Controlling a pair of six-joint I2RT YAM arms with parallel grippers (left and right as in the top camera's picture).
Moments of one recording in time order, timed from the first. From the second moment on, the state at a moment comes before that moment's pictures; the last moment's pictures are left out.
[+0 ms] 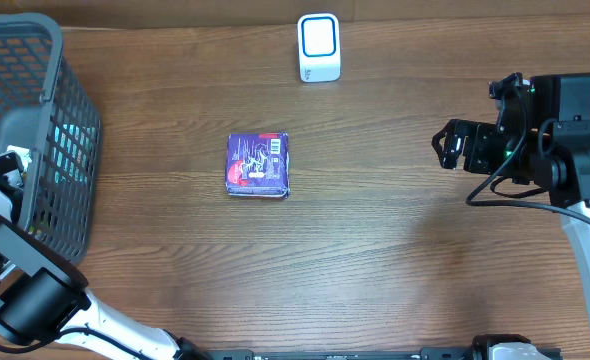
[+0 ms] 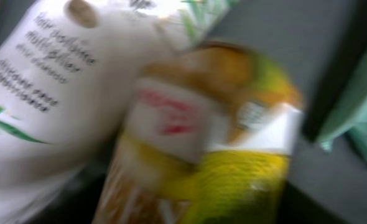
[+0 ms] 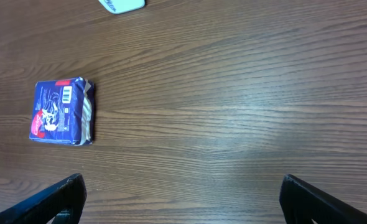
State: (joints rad) left arm 0.84 2.03 1.43 -0.56 0.01 0.37; right arm 0.03 1.32 1.39 -1.08 -0.28 0.19
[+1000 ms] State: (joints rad) left arm 0.40 1.45 2.00 -1.22 0.04 -0.04; right arm 0.03 1.32 1.39 -1.07 -0.28 0.20
